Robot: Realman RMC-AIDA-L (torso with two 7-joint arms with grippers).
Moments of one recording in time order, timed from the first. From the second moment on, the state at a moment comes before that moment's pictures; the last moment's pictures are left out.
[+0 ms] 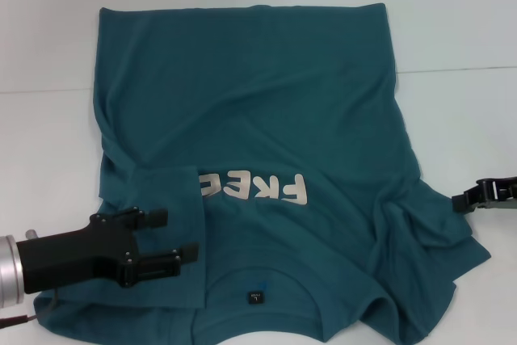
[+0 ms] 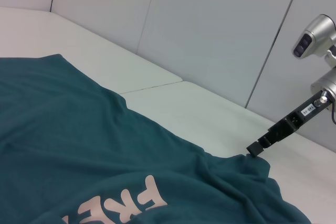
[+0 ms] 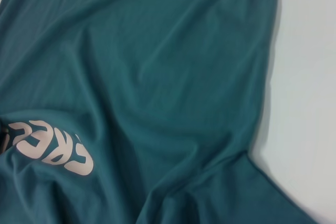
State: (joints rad) left arm -0.32 -2.17 0.89 0.96 1.92 1.50 -1.60; right arm 0.61 1.93 -0.66 -0.71 -2.47 -1.35 2.36
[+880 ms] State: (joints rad) left arm -0.33 -2.17 0.88 0.95 1.91 1.50 -1.60; right arm 0.68 1.91 -0.66 -0.84 -2.47 -1.46 2.41
